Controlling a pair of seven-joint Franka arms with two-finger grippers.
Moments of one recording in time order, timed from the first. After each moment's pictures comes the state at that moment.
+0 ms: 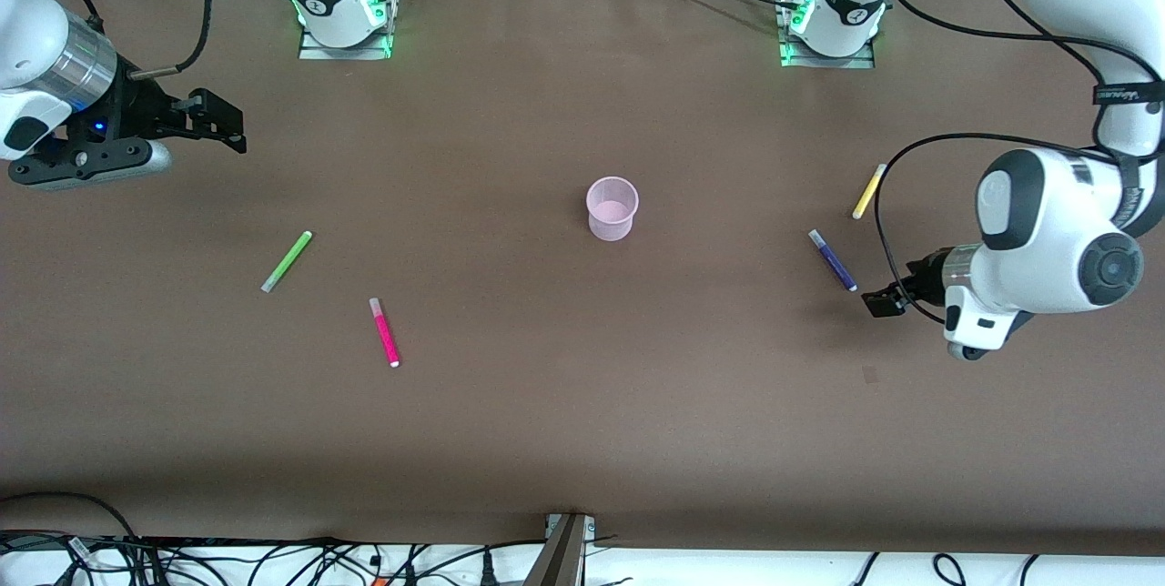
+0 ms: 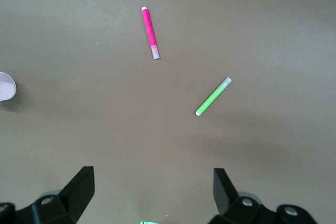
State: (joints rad) left arm 0.02 0.49 -0.04 -1.67 -0.13 1.92 -0.62; right arm 0.10 0.04 0.04 -1.58 0.03 1.55 -0.04
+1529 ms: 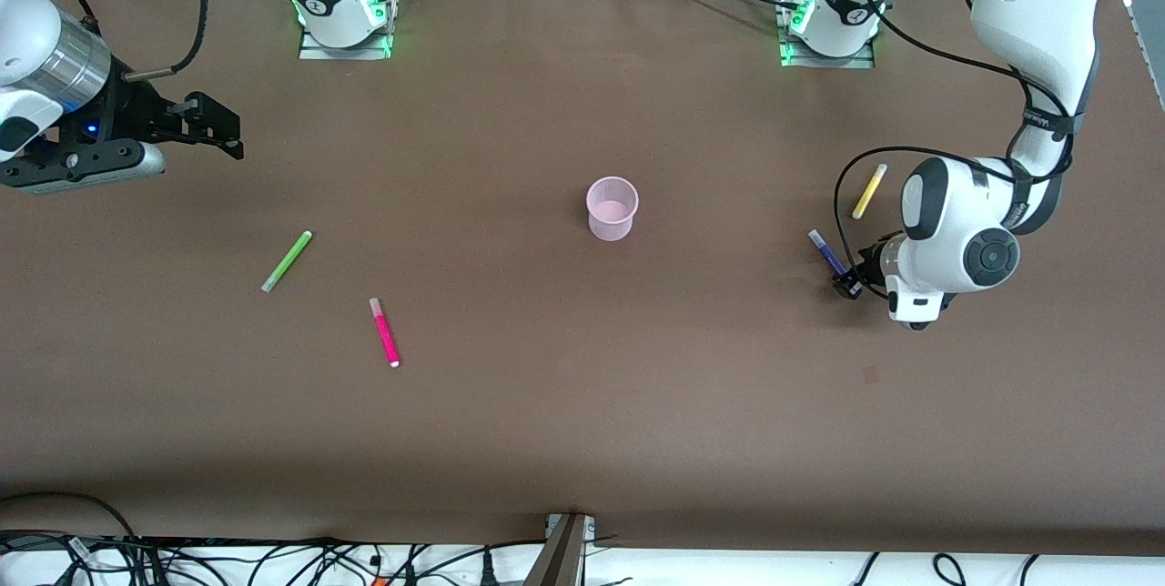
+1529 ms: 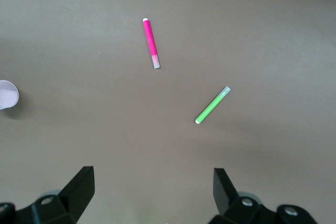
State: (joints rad) left arm -0.01 0.51 -0.04 -1.96 -0.07 2.22 -0.80; right arm 0.10 0.06 0.04 -1.56 0.03 1.57 -0.04
